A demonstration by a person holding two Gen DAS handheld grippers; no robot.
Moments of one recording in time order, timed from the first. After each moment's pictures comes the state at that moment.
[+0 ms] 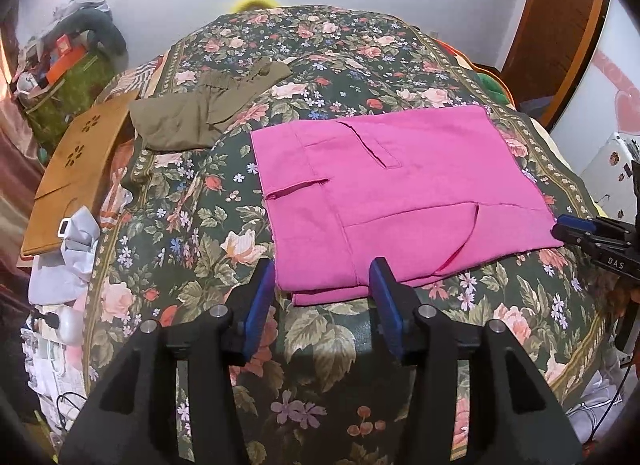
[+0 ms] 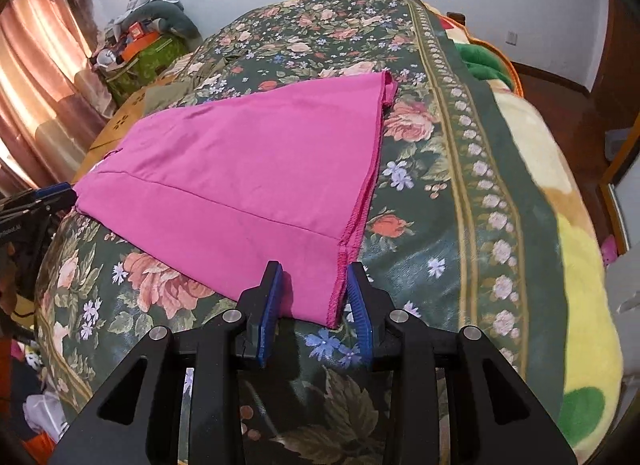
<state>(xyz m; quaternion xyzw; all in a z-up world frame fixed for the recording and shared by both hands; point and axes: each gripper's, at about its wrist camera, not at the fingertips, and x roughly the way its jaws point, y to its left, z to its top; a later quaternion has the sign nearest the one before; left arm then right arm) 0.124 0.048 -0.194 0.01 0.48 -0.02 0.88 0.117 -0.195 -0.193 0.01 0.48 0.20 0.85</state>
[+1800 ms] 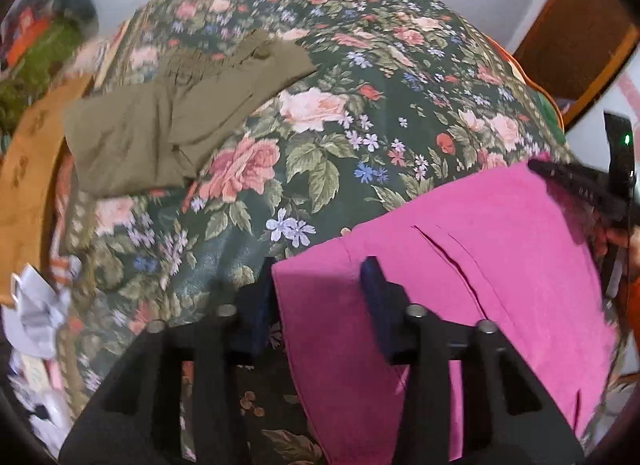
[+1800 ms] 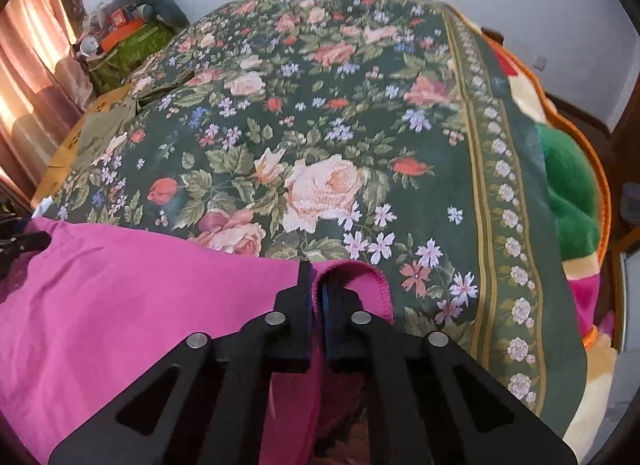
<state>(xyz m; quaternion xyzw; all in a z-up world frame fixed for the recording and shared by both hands) 0.305 0.091 -0.250 -0.02 0.54 -0.05 0.84 0.333 -0.165 -0.226 -0.04 0.48 0.21 0.85</state>
